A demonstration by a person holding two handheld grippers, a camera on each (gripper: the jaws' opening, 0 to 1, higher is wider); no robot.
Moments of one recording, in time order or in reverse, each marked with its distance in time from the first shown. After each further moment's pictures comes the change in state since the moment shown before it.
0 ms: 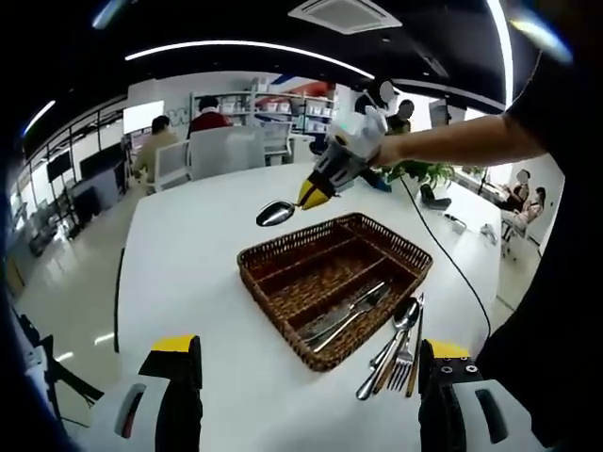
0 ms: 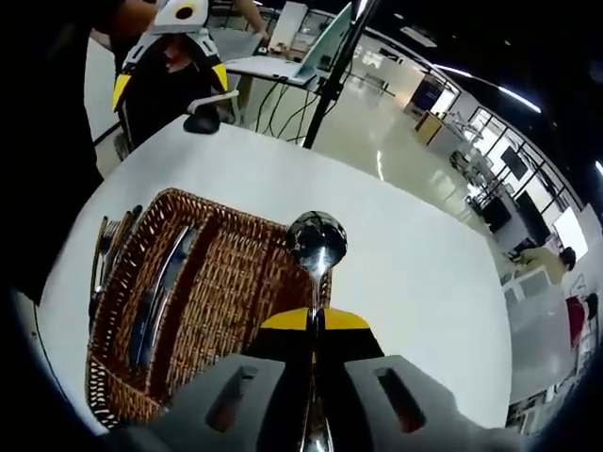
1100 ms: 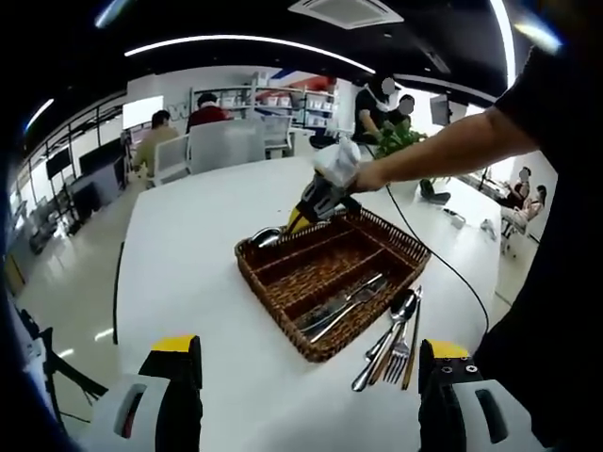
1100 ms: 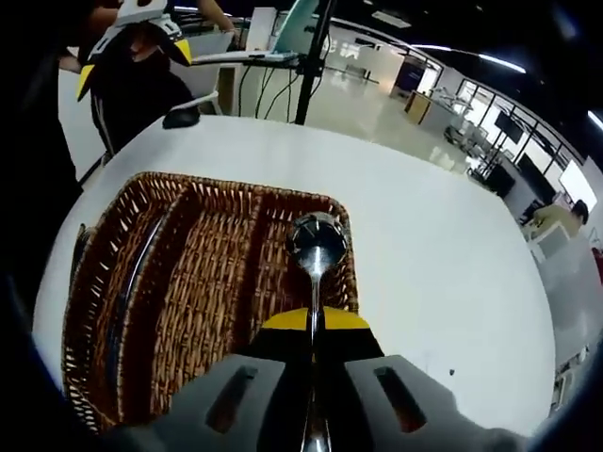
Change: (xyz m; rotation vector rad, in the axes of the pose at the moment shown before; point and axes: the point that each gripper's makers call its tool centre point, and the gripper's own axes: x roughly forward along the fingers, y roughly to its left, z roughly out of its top) left arm -0.004 -0.006 -0.009 -0.007 0.031 0.002; right arm 0.060 0.012 -0.041 0.161 0.001 0.029
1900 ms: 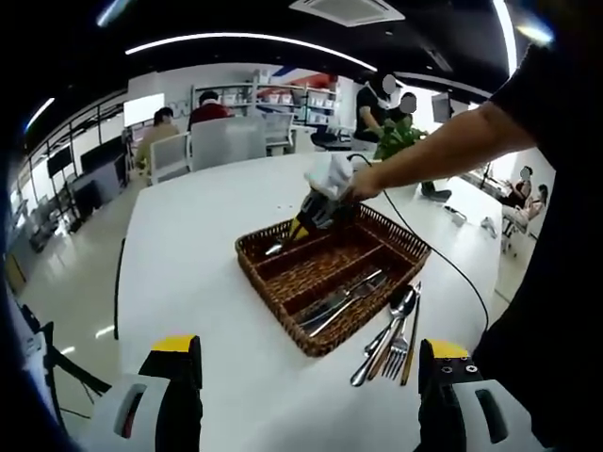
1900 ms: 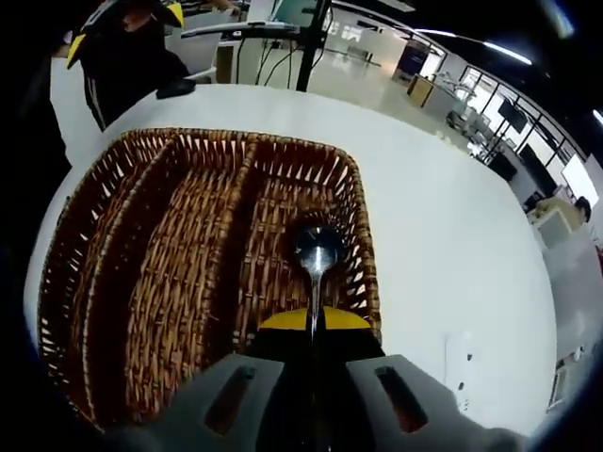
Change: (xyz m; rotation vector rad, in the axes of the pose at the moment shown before) left arm -0.003 -0.001 -0.008 -0.007 0.013 0.010; right arm 0.022 0.005 -0.033 -0.020 0.092 -0.006
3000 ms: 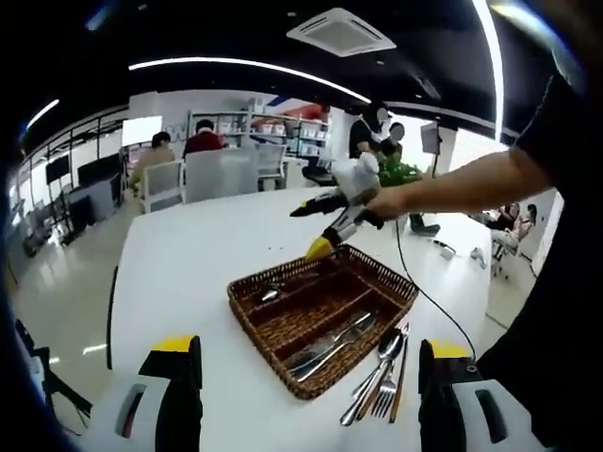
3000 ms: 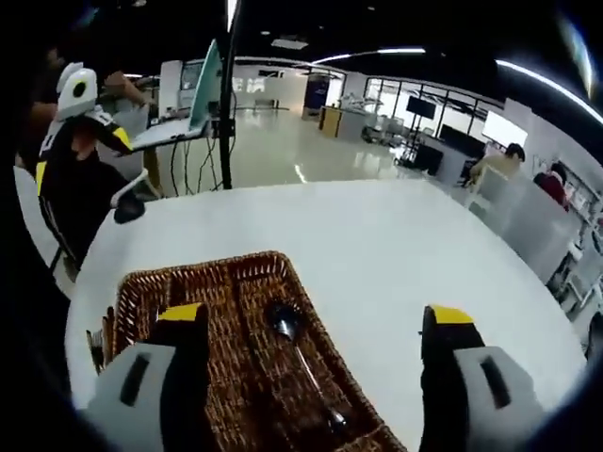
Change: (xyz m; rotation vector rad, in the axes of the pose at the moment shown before) left arm -0.008 -0.008 0.054 -0.008 -0.173 -0.052; right arm -0.123 -0.026 0.052 0.456 -0.260 -0.286
